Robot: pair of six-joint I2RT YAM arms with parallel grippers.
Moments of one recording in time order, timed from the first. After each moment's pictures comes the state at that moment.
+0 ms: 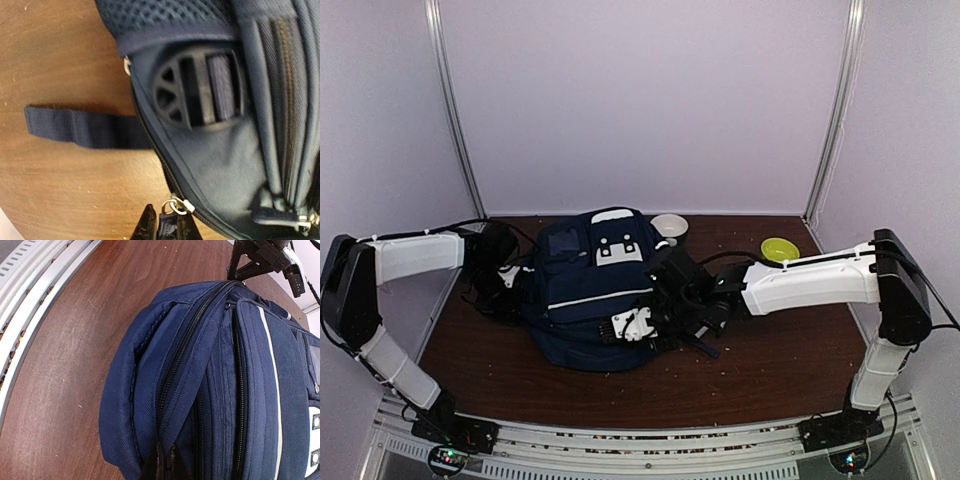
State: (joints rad) left arm -0.33 1.54 0.99 -0.86 0.03 -0.26; right arm 1.06 1.79 1.23 -0.25 -0.26 -0.83
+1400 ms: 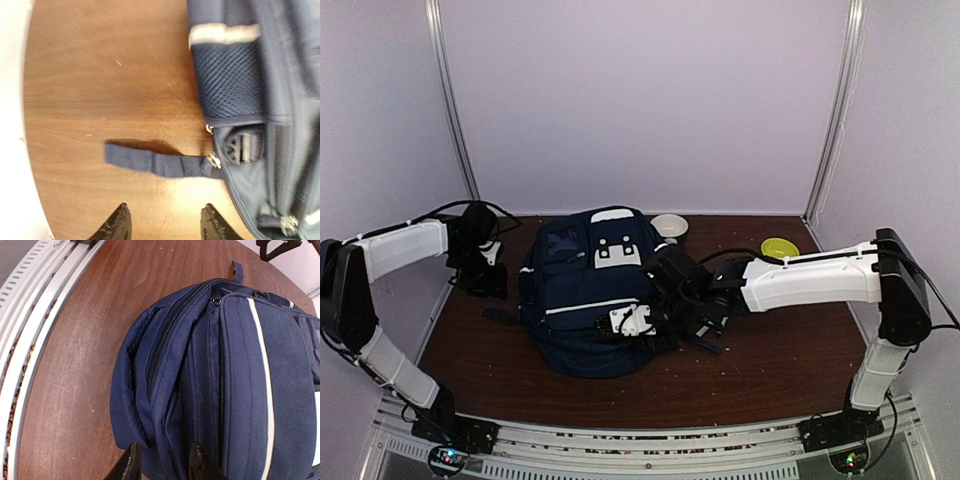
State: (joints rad) left arm -0.21 1.53 1.08 -0.84 -0.05 -0.17; right arm 1.06 1.79 1.27 -0.32 -0.26 -0.73
